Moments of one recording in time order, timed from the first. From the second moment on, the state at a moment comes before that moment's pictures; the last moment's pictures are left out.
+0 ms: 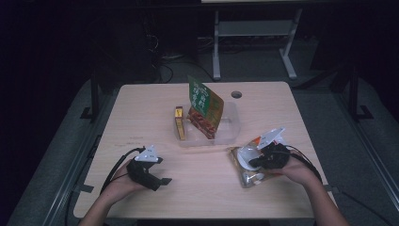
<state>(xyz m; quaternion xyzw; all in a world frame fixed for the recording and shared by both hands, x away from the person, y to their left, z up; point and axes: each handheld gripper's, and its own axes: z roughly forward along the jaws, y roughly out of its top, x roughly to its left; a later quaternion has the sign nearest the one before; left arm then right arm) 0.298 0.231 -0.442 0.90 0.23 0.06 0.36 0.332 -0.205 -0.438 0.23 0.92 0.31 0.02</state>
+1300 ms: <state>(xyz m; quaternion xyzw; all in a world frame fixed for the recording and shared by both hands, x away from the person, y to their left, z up) 0.295 0.226 -0.438 0.90 0.22 0.05 0.37 0.305 -0.120 -0.441 0.11 0.94 0.33 -0.03</state>
